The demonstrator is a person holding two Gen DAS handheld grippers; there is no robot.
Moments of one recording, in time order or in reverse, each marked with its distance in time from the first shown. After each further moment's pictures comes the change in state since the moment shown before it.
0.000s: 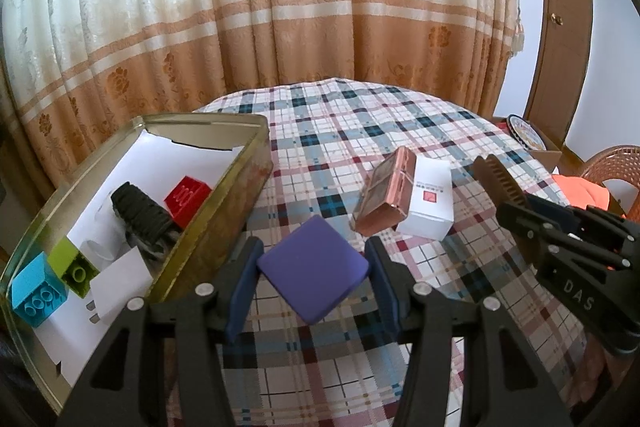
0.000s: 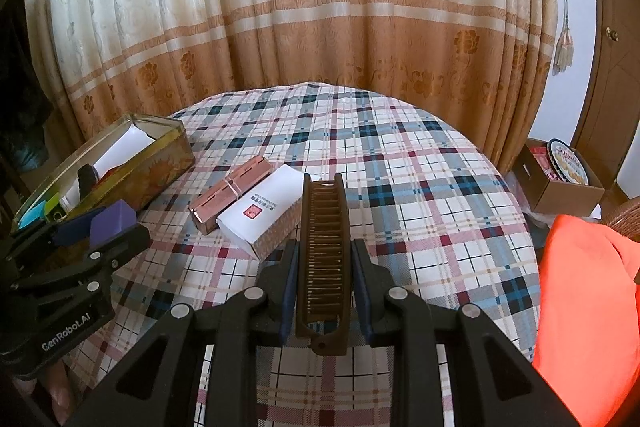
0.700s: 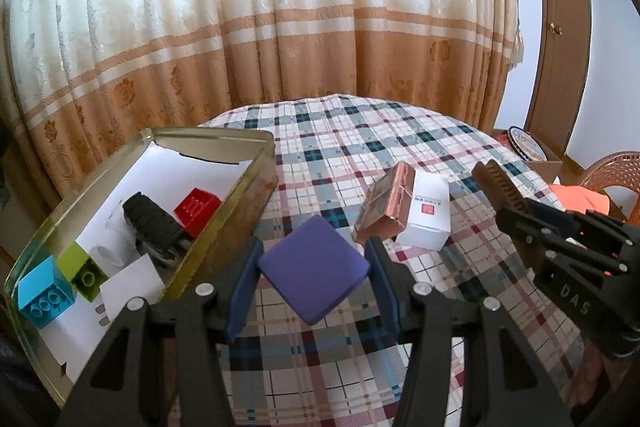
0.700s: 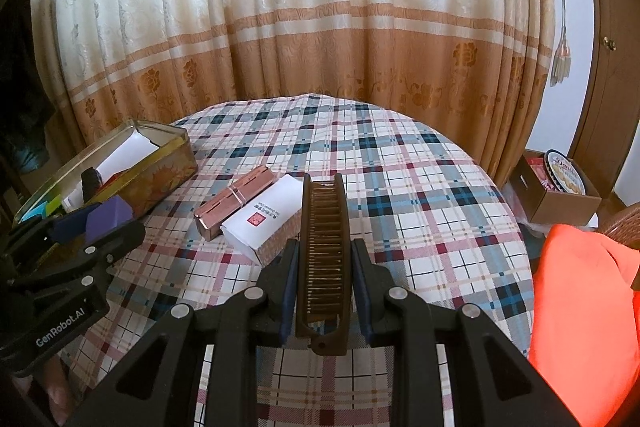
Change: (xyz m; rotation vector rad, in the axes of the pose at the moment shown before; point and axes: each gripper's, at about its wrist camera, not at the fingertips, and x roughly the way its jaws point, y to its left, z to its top) left arm -0.011 0.001 -0.001 -0.008 -0.059 0.009; right arm -0.006 0.003 0.000 -0.013 -0.042 -0.009
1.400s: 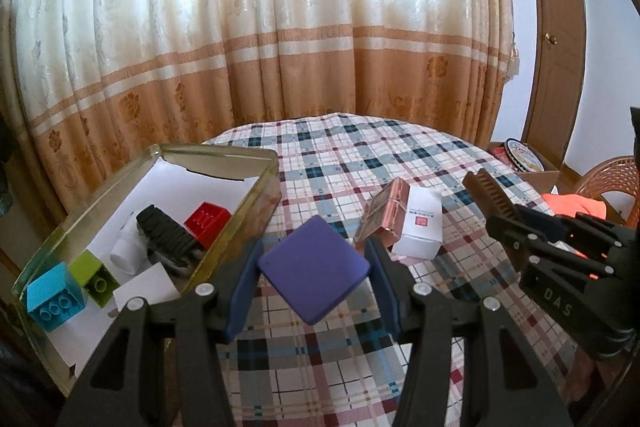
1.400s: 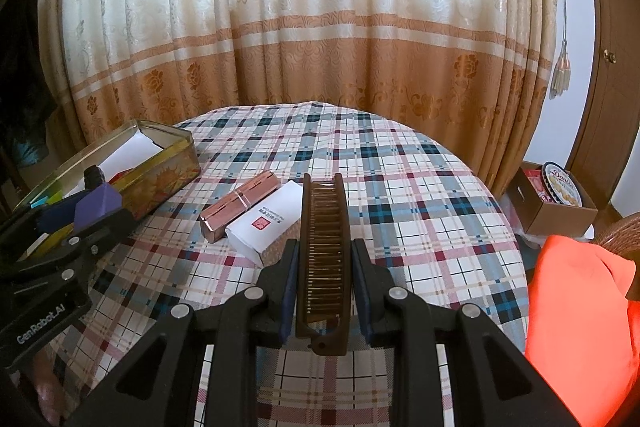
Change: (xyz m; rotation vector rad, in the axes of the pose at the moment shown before) left arm -0.016 0.002 -0.001 0.006 -0.064 0.000; right arm -0.005 0.005 -0.001 -0.028 -0.029 -0.009
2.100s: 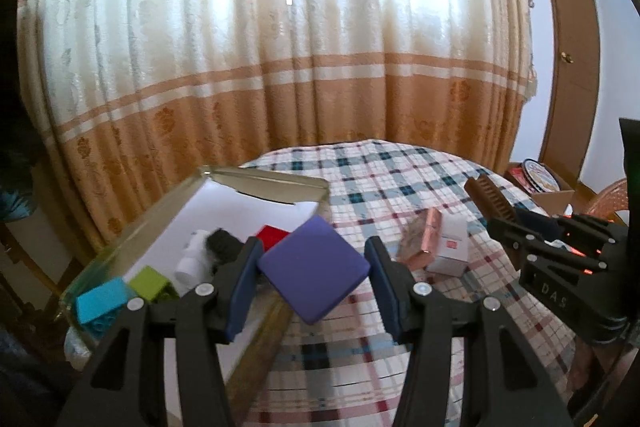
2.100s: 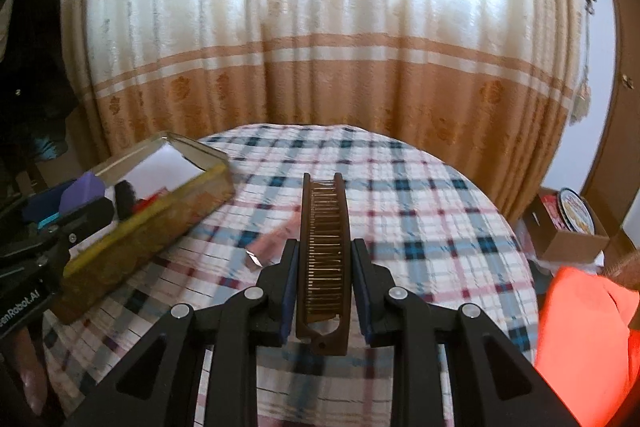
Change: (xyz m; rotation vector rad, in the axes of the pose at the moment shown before) left arm -0.034 0.040 0.016 -0.037 -0.056 0.084; right arm -0.011 0.031 0.025 -0.071 -0.042 0.068
